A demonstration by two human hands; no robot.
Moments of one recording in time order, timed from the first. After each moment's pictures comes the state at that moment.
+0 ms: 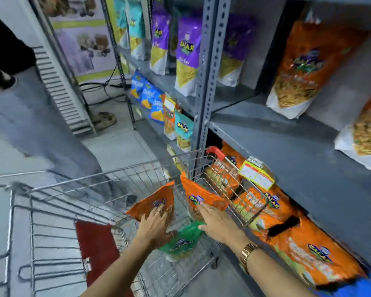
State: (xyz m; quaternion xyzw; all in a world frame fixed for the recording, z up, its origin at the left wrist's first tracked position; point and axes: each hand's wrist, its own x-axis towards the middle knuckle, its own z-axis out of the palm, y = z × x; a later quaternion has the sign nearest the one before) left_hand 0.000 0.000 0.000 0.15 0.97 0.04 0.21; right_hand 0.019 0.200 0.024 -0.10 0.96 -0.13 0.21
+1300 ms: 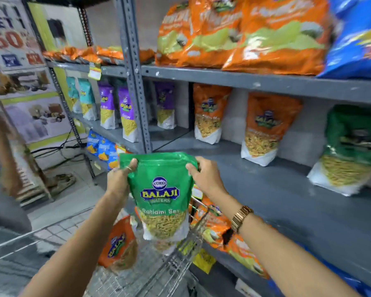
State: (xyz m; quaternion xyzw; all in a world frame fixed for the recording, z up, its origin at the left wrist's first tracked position) left_hand -0.018 0.095 0.207 0.02 0.57 0.82 0.02; right_hand 0.085 0.292 0.224 0.08 0.86 -0.41 -0.28
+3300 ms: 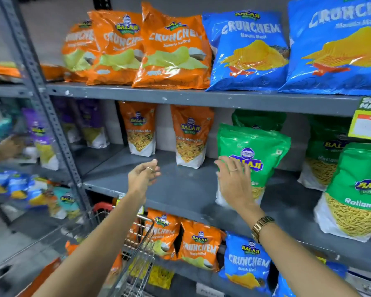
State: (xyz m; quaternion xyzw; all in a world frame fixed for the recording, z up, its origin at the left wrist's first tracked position) left_hand 0.061 0.289 0.231 0.15 0.61 0.76 0.17; right_hand 0.237 0.452 0.217 0.21 0.85 0.13 -0.46
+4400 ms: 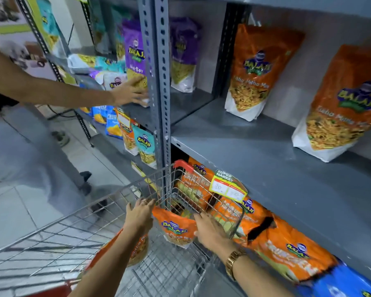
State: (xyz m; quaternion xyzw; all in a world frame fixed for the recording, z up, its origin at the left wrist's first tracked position) left_hand -0.131 0.065 -0.010 0.21 0.97 0.04 0.13; right_hand -0.020 0.247 -0.005 0.10 0.97 -0.16 0.14
